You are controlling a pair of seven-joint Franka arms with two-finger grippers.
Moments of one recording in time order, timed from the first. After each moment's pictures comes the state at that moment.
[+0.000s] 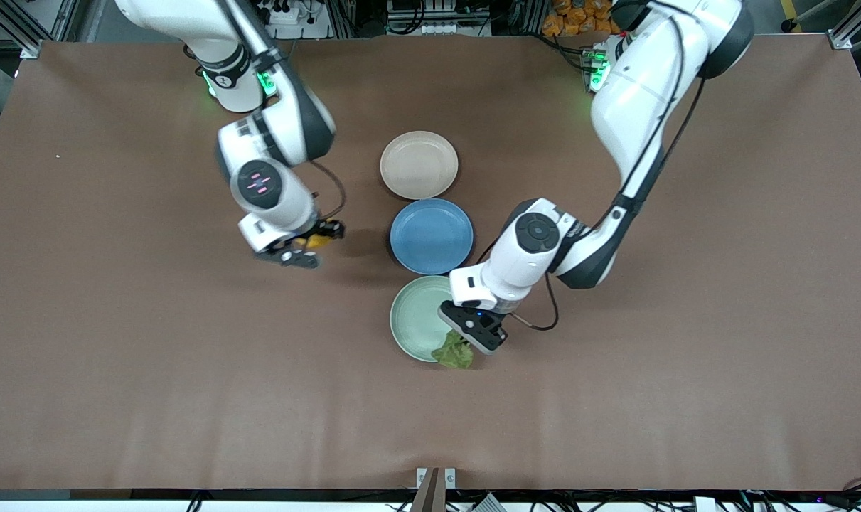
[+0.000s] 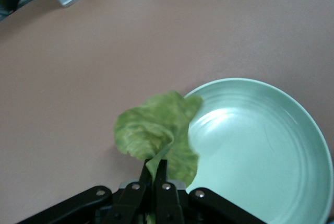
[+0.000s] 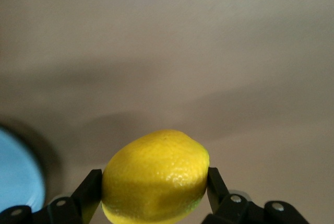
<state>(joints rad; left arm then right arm) -0.37 0.86 -0.27 -1.36 0.20 2.58 0.04 0.58 0.32 -0.12 -1.97 0.10 2.09 0.58</state>
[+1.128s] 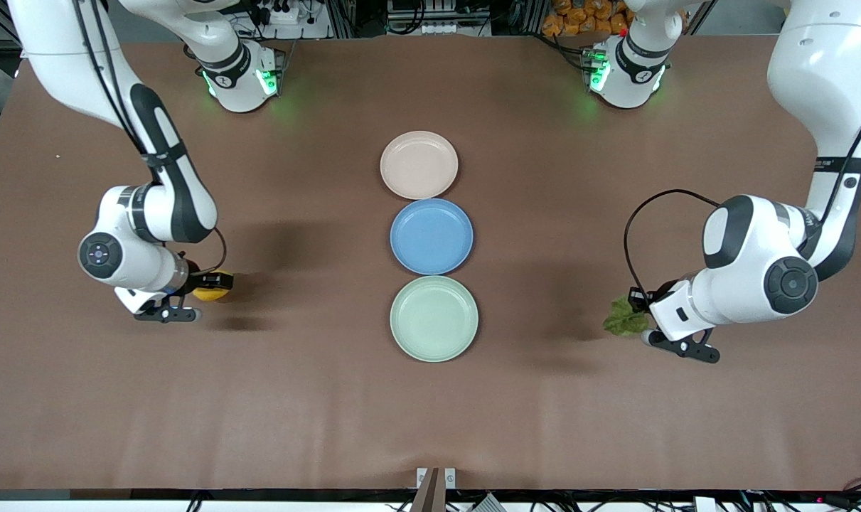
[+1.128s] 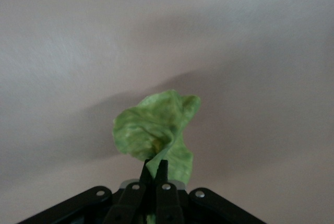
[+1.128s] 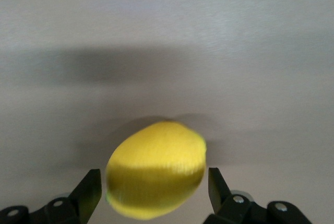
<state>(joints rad) 0.25 0.61 -0.48 -1.56 0.14 1.98 0.03 0.12 0.49 -0.12 -1.97 0.06 2.32 0.00</state>
